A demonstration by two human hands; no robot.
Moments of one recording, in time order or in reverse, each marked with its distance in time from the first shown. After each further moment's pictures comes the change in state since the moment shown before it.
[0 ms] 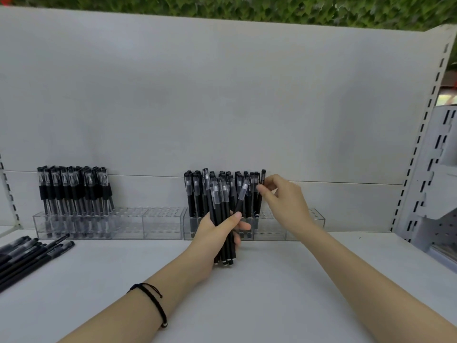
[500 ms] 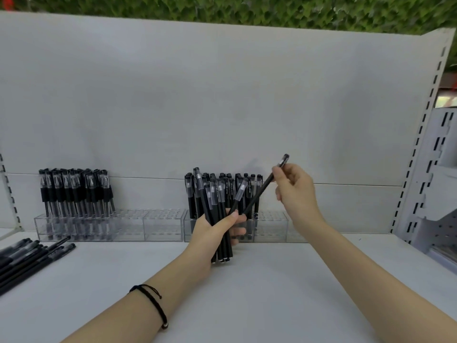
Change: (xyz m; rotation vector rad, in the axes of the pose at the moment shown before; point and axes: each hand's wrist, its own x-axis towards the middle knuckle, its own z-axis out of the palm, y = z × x) left_hand 0.001 0.003 -0.002 -0.111 0.044 0.008; right_hand 0.003 -0.017 -0.015 0.585 0.168 0.172
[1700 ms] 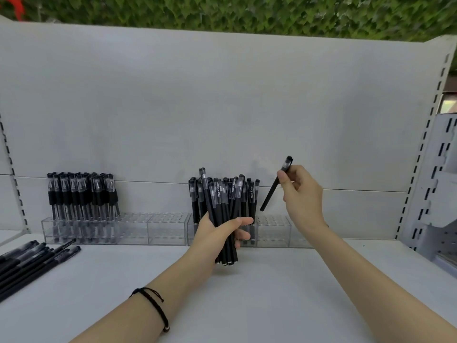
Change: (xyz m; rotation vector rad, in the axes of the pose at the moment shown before) left_hand -0.005 0.010 0.001 0.076 -0.032 0.044; right_hand 0.008 0.012 -0.004 -0.165 0.089 -0.196
